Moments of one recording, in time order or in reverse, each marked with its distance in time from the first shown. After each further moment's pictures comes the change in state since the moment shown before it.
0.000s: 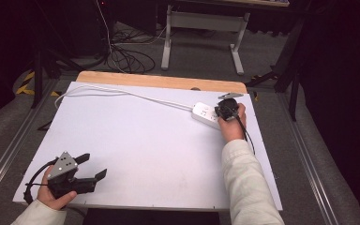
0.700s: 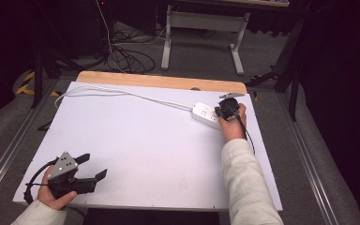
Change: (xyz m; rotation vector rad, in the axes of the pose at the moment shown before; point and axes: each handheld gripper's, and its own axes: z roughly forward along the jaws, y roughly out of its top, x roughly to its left) left arm 0.000 0.000 0.001 0.005 -0.005 0.004; right arm -0.003 -0.001 0.001 0.002 0.021 0.048
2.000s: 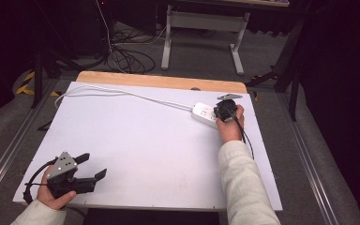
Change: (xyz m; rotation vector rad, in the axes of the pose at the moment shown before) left arm 0.001 0.001 -0.001 -0.004 0.002 -0.002; right arm 0.012 -0.001 -0.001 -0.016 -0.044 -0.011
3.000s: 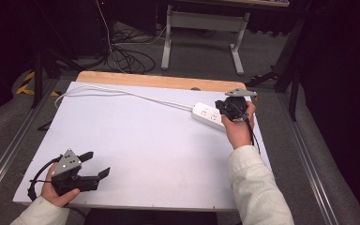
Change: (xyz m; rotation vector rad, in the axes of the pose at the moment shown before) left arm -0.001 0.005 0.008 0.001 -0.017 0.012; right arm 0.010 0.023 -0.079 -0.148 0.081 -0.020
